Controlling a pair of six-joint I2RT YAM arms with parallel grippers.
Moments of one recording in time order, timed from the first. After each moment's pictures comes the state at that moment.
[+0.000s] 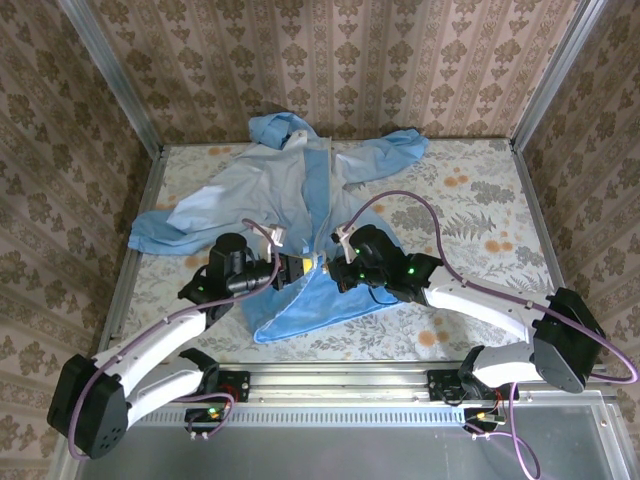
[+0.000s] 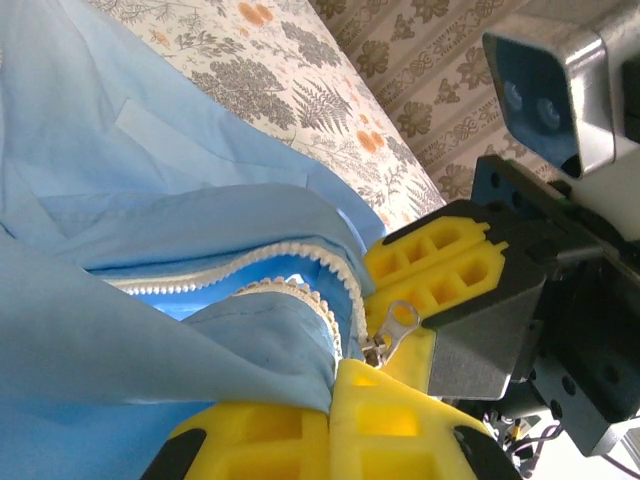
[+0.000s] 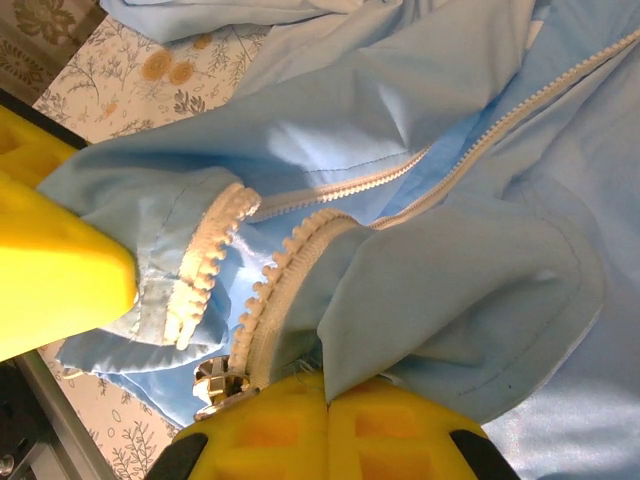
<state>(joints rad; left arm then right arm) -0.59 0.97 0.50 0.11 0.59 -0.55 0.85 1.34 0.89 -0.24 -0.04 0.39</state>
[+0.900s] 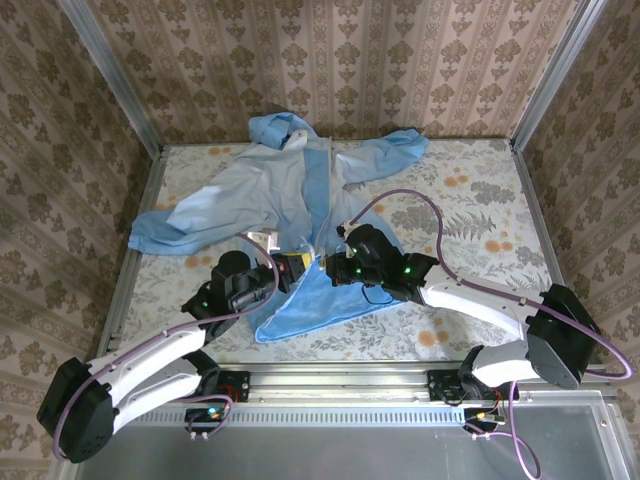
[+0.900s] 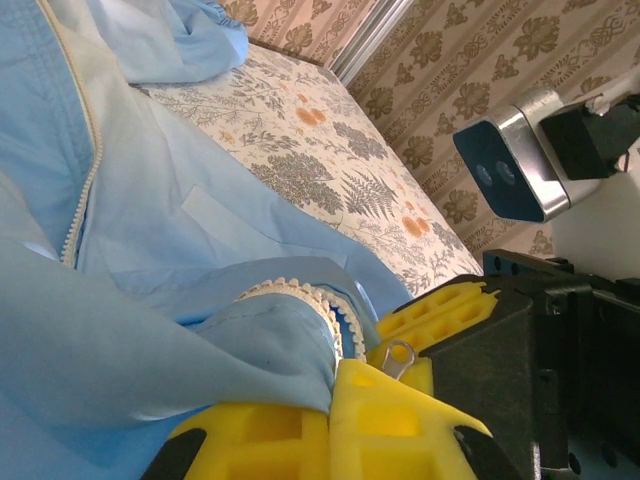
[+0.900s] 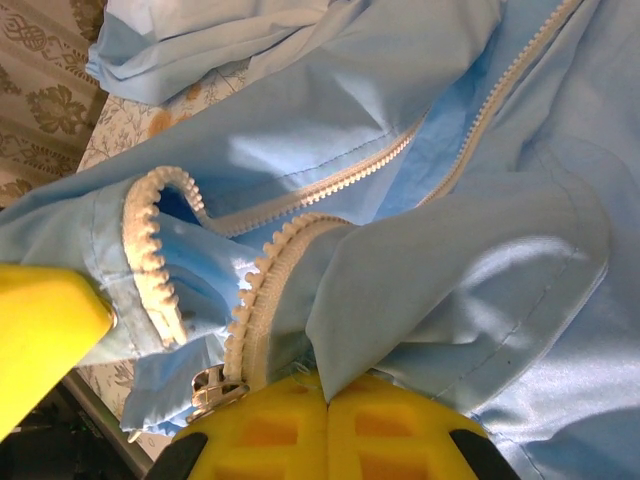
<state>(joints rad) -0.75 0.90 0.39 0.28 0.23 -0.61 0.85 1.36 0.89 -0.20 -0.03 0.67</state>
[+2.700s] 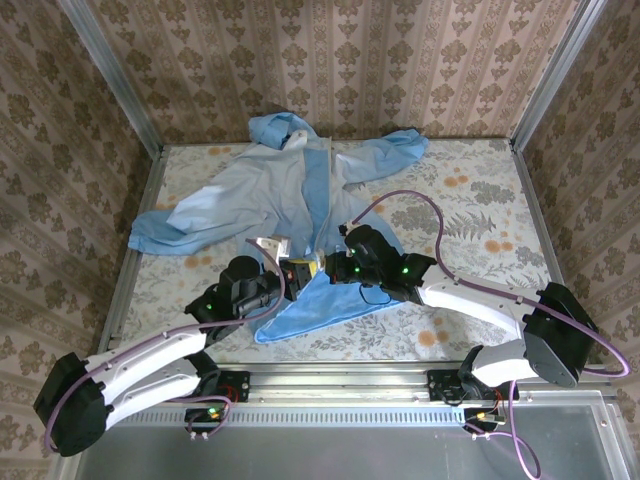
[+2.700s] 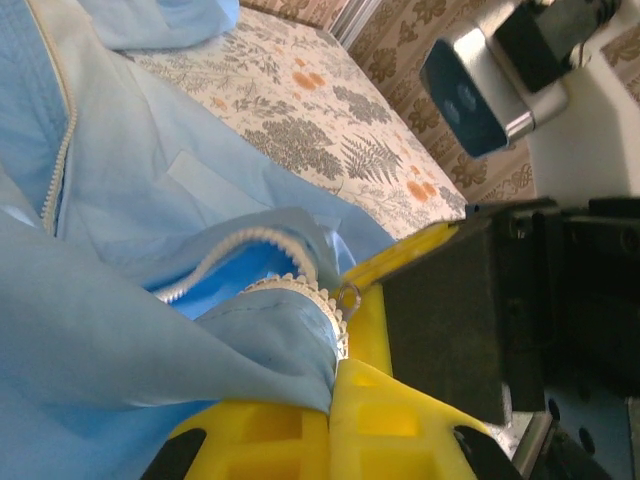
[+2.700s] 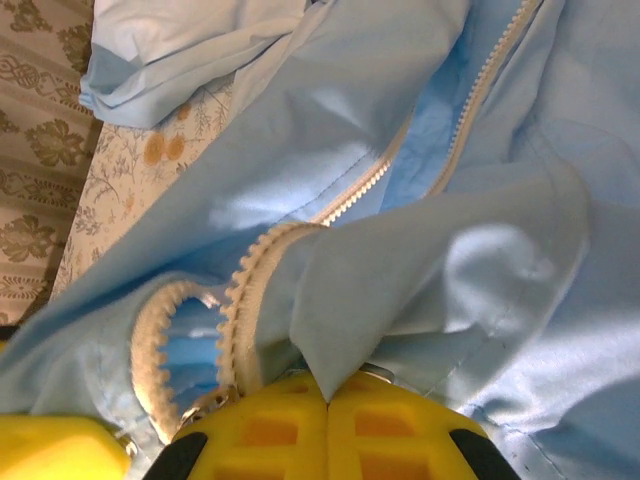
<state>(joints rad) -0.85 0.89 0.41 0.19 0.15 -0.58 0.84 1.38 0.89 -0.18 -0.01 0.78</state>
